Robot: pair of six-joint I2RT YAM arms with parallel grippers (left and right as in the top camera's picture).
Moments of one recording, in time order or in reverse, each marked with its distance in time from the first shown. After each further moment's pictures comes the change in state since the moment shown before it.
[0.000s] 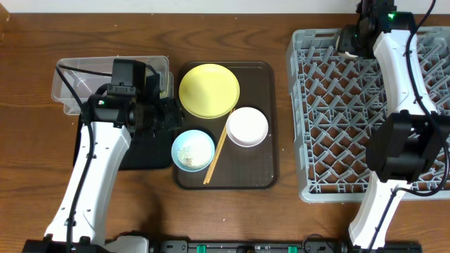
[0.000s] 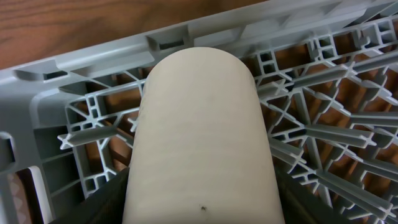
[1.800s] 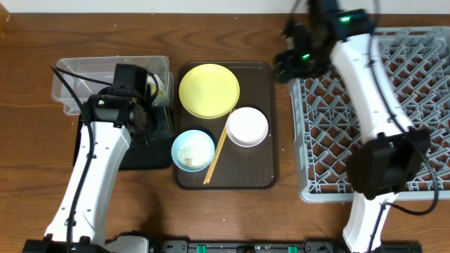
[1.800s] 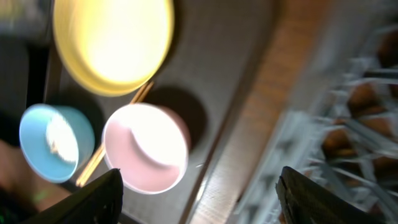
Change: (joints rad) left arm 0.000 0.000 0.000 -0.129 -0.232 -0.031; right arm 0.301 -0.117 -0.016 -0.351 -0.394 -0.227
